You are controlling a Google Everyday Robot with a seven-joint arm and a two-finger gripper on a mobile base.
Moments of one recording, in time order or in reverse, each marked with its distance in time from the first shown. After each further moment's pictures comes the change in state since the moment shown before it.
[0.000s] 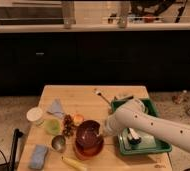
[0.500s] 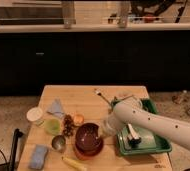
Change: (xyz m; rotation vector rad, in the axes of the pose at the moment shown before) arm -0.003 0.002 0.009 0.008 -0.086 -0.086
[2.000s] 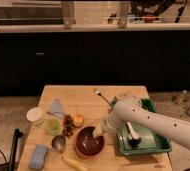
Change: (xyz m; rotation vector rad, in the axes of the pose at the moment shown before) arm 0.003 0.002 0.001 0.001 -0.005 -0.046
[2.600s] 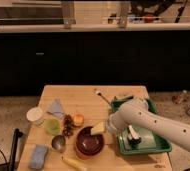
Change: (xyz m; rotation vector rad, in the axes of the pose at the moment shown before) arm 0.003 0.004 -0.024 0.013 0.105 0.032
